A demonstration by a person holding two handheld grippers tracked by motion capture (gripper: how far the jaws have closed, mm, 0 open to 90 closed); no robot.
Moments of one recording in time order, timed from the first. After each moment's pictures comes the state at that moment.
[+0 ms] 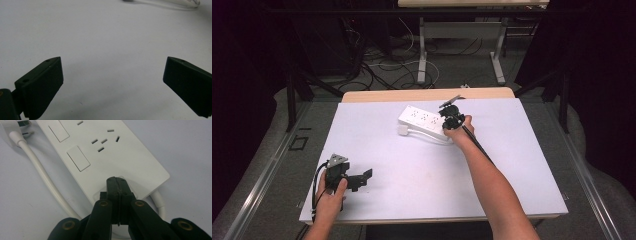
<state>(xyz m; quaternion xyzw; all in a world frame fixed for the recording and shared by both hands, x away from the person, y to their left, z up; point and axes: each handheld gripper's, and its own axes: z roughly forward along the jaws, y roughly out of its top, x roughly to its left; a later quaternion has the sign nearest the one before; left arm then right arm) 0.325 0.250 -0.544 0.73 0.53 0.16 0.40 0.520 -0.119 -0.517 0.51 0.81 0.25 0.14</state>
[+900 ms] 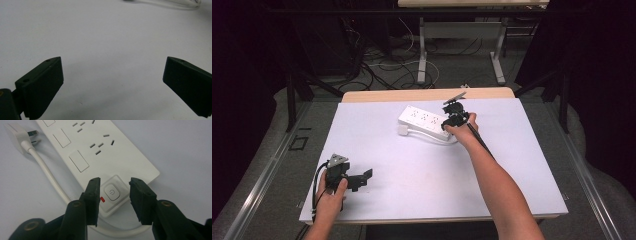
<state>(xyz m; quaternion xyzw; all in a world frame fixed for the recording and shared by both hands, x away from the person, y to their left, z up) 0.325 0.248 -0.545 0.73 0.53 0.16 0.40 0.517 -0.130 -0.503 0.53 0.80 0.26 0.12</state>
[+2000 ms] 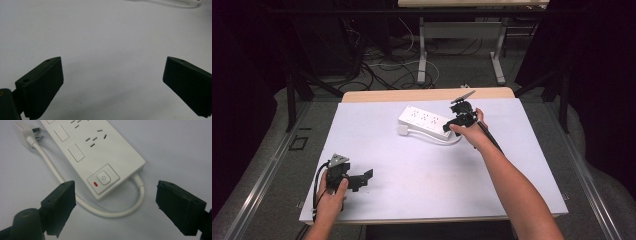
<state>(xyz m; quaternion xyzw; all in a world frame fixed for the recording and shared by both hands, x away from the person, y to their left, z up) 0.326 0.248 -0.546 0.74 0.53 0.16 0.39 0.503 -0.151 -0.487 0.53 0.80 0.27 0.12</state>
